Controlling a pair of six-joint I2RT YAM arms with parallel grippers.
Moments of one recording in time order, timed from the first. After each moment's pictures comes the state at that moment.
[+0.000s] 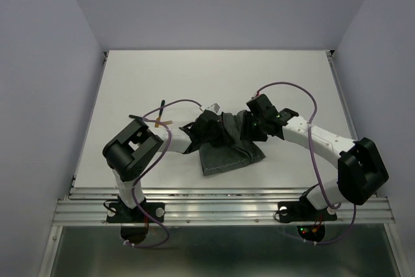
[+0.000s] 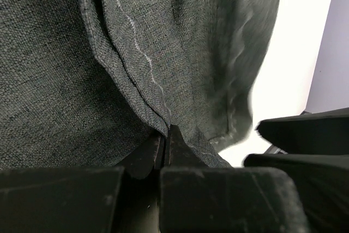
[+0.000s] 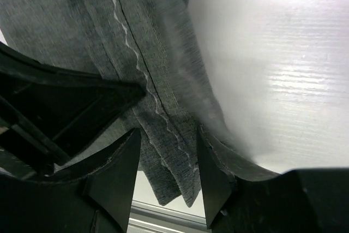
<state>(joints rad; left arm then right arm) -0.81 1.78 0.81 0.32 0.15 -1.02 0.62 1.44 0.99 -0.57 0.09 0.66</state>
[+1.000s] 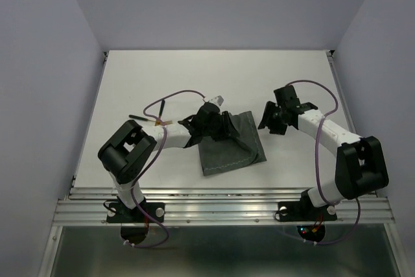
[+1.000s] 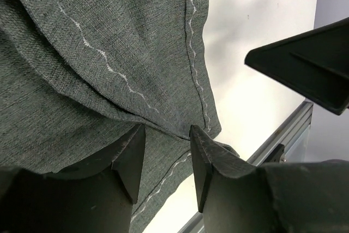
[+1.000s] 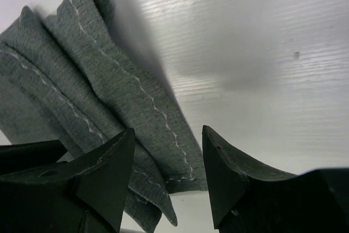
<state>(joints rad) -0.79 1.74 0.90 0.21 0.18 -0.91 0.30 1.45 0.94 -0.53 0.01 0.63</state>
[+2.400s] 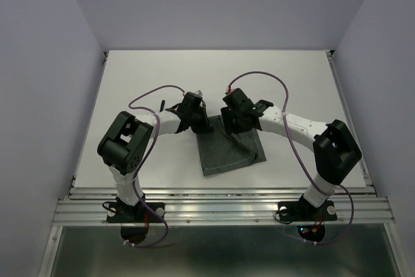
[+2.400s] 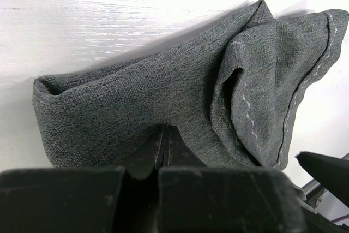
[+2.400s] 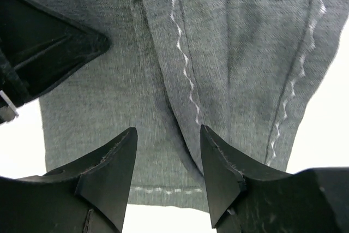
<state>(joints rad) -0.57 1.80 0.97 -0.04 0.18 -0.79 0.72 1.66 1.20 -0.55 0.16 0.47</state>
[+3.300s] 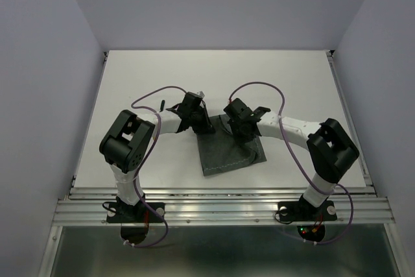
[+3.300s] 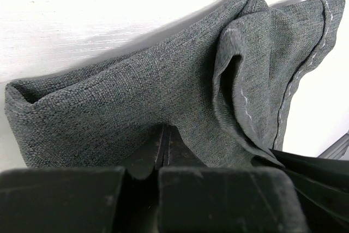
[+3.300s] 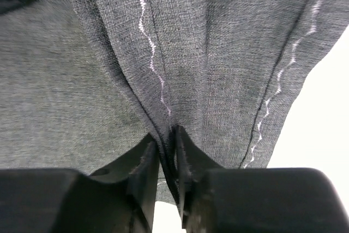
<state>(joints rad) -0.57 1.83 0.98 -0.02 0.26 -0.79 0.74 1.72 1.11 -0.59 0.19 0.41</state>
